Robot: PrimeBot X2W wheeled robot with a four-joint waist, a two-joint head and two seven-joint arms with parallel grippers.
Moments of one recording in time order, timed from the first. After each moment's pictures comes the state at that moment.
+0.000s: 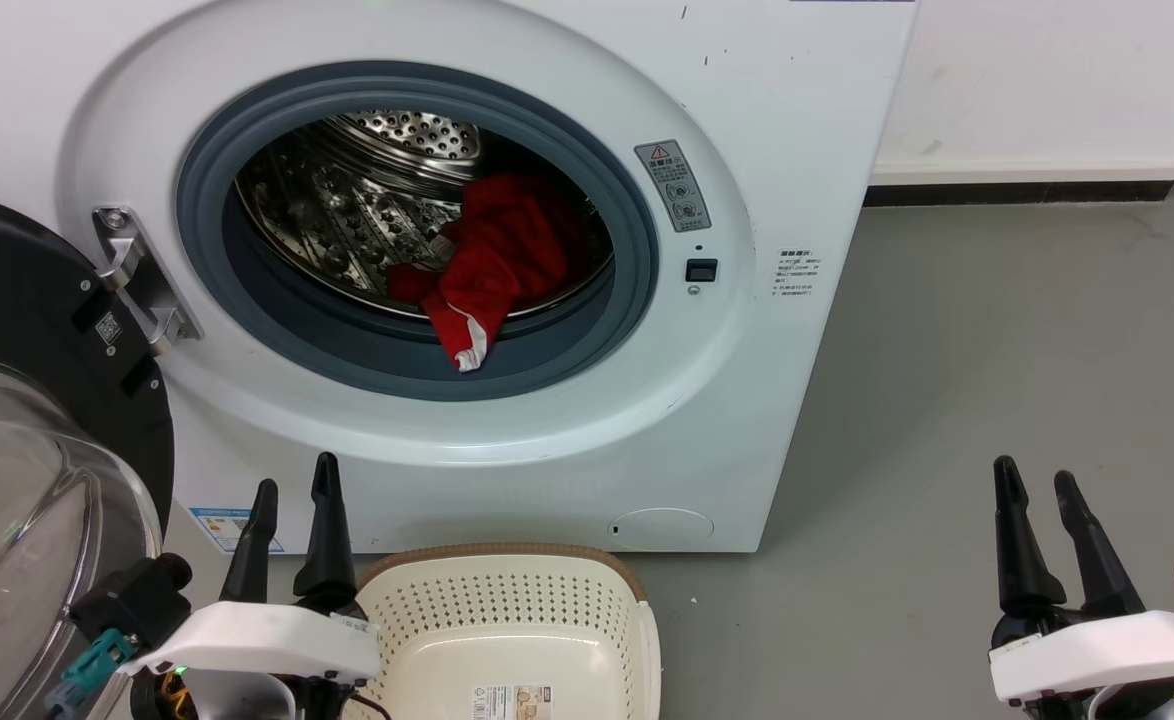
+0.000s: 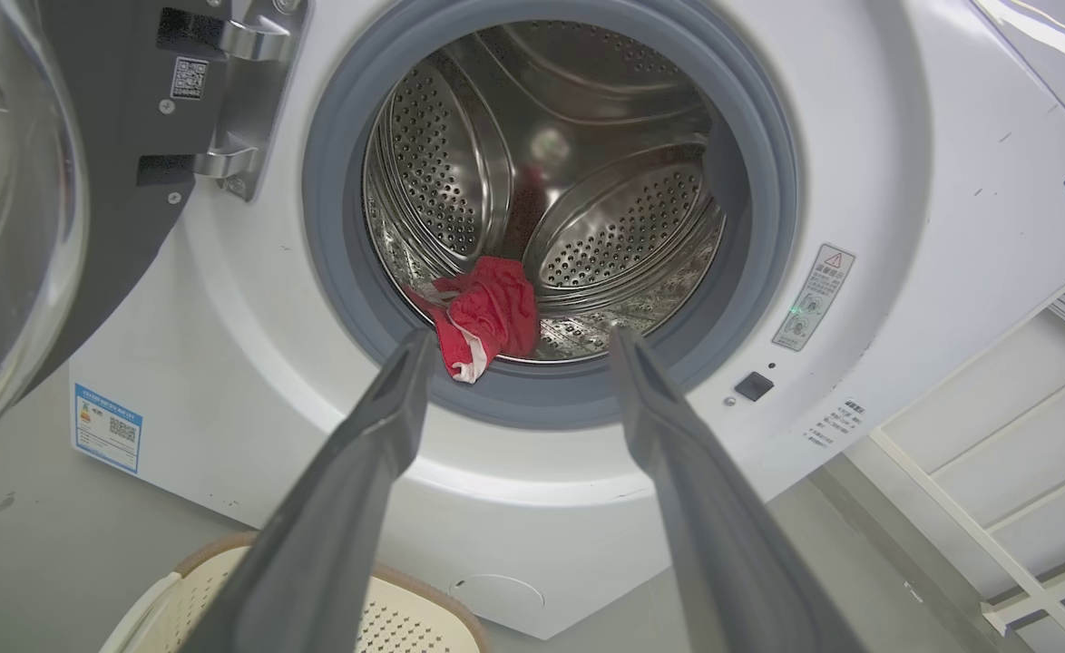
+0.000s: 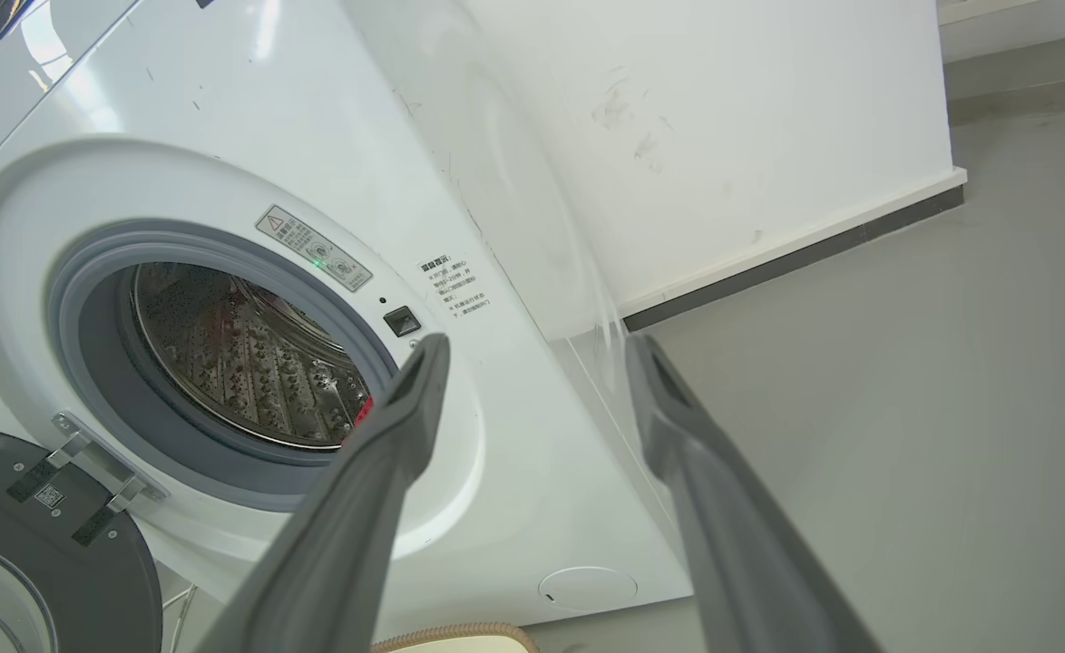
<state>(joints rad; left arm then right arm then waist) -0.01 0.08 -0.03 0.01 -0.65 0.05 -0.11 0.03 -0.05 -0.07 0.03 0.52 0.13 -0.11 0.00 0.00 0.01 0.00</state>
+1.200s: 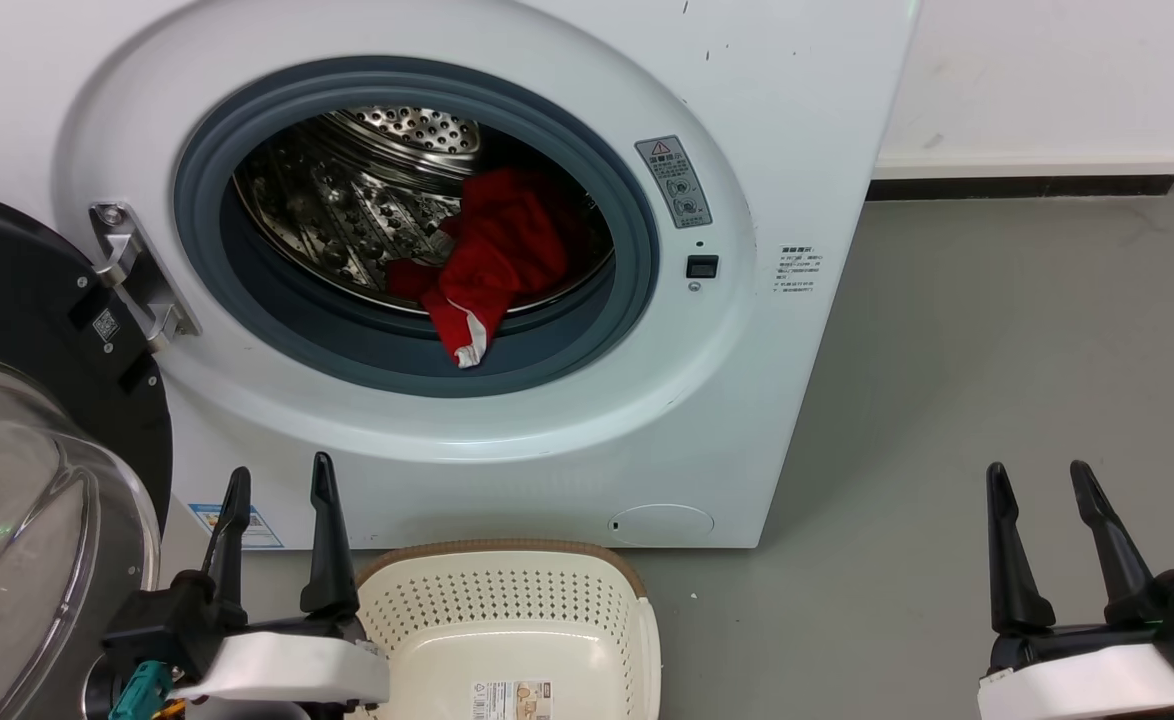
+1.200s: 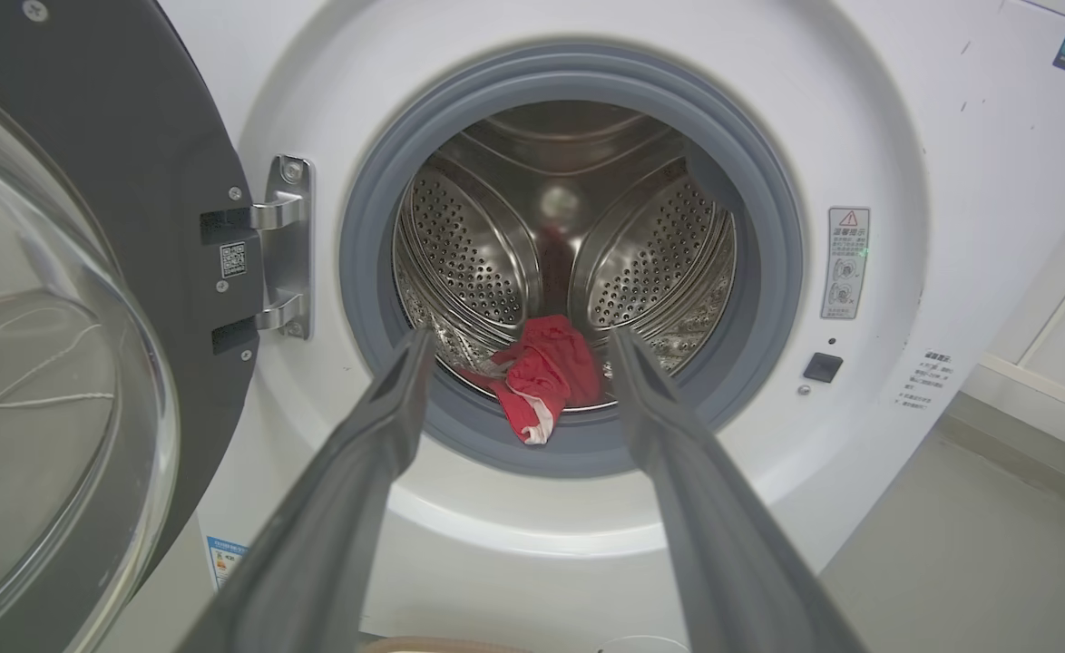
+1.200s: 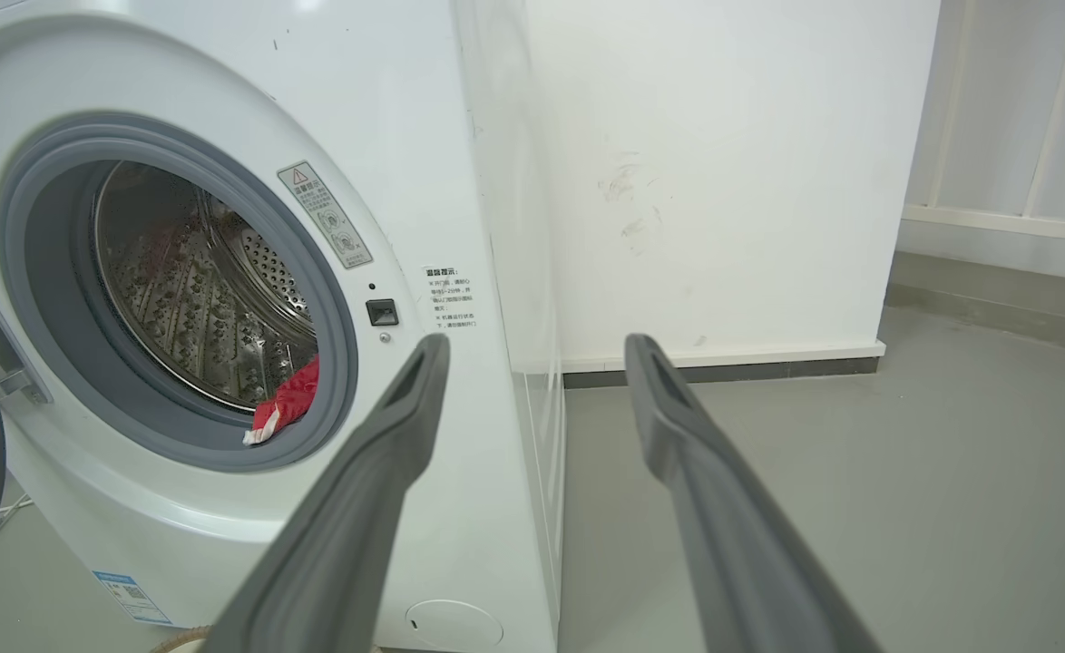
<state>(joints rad) 0.04 0.06 -0.01 -0.06 -0.29 0.04 -0.20 0.08 -0.05 -0.05 -0.07 0.16 0.13 -0.20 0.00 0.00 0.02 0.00</state>
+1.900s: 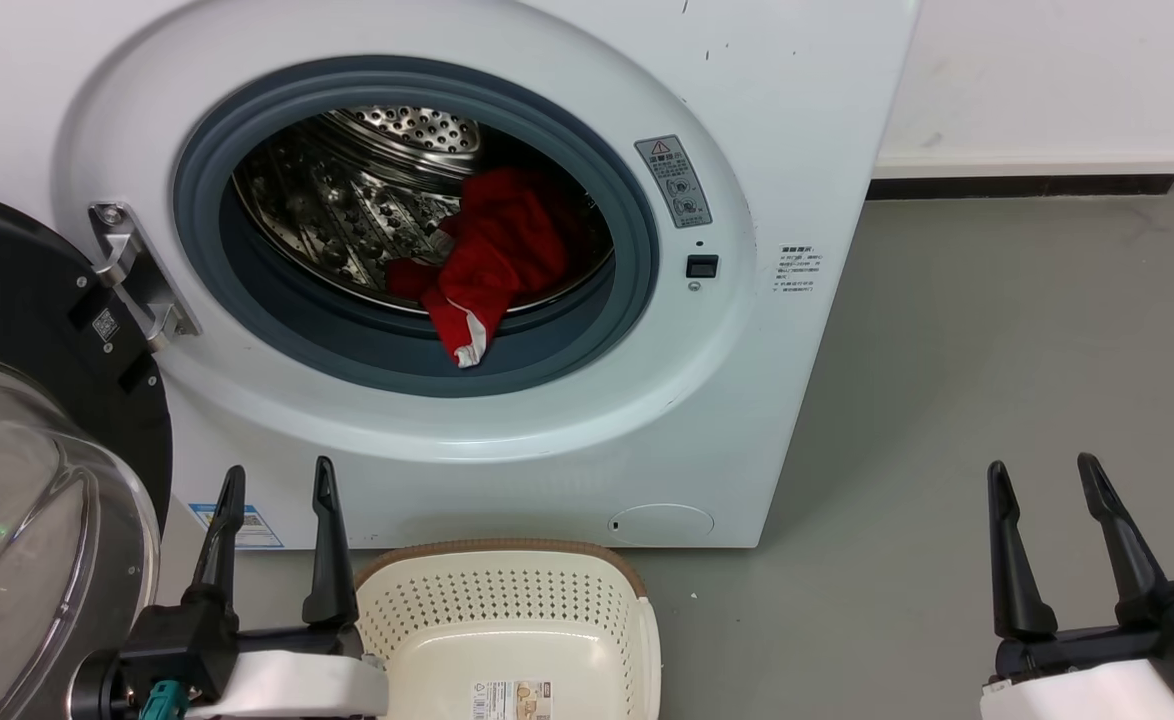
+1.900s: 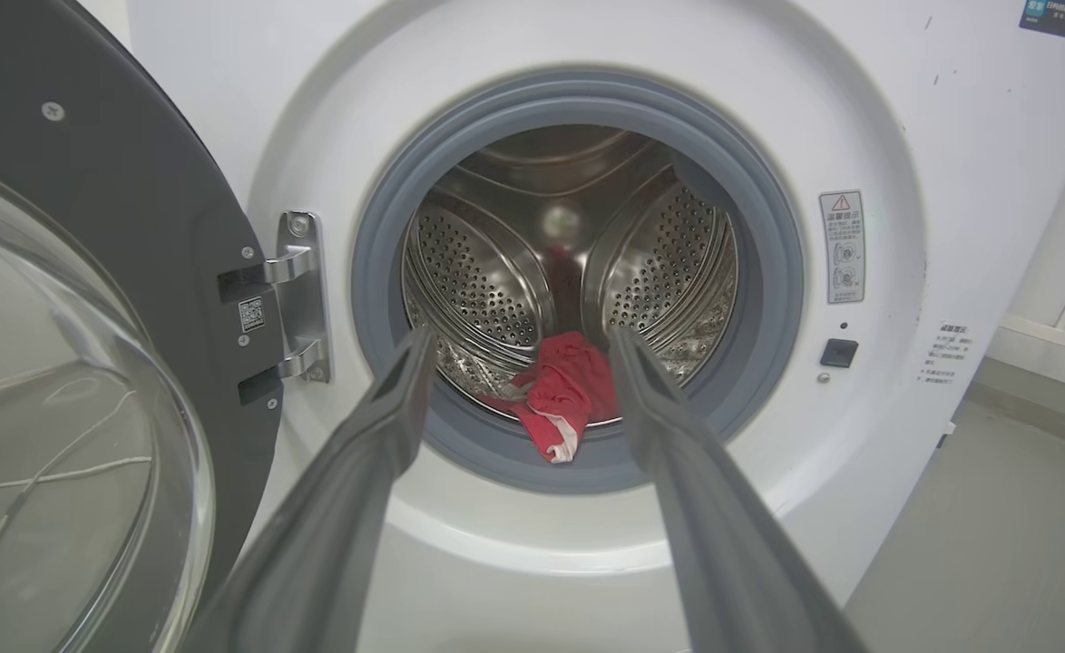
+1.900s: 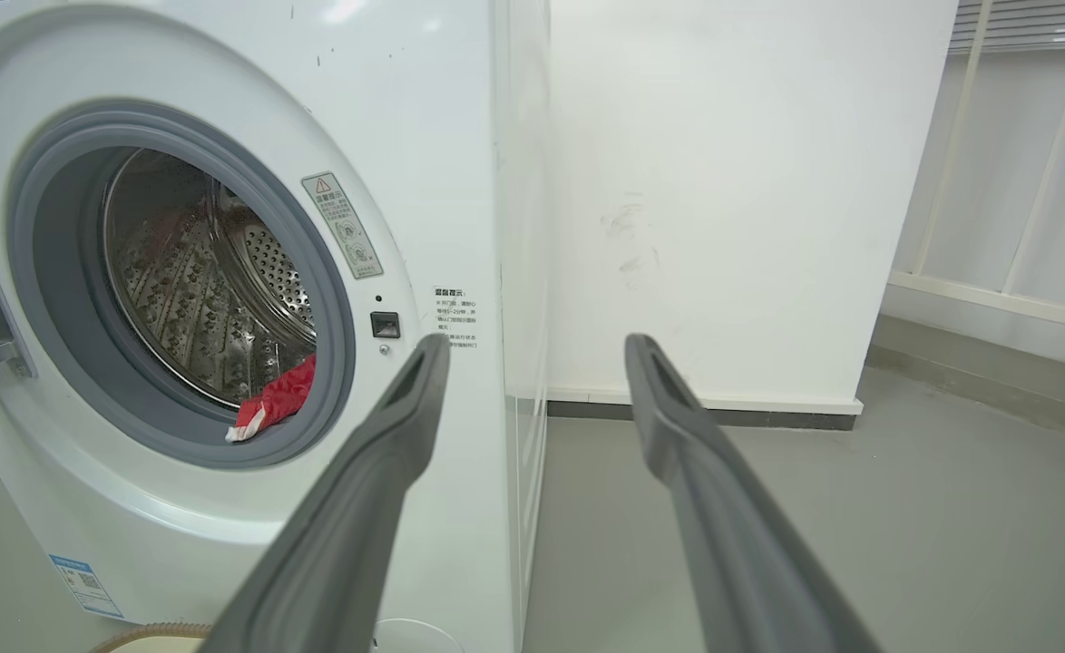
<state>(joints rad) 0.06 0.05 0.00 -0.08 -0.16 0.03 -0.24 0.10 -0.05 -0.05 -0.11 0.06 0.13 -0.24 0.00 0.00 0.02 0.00</state>
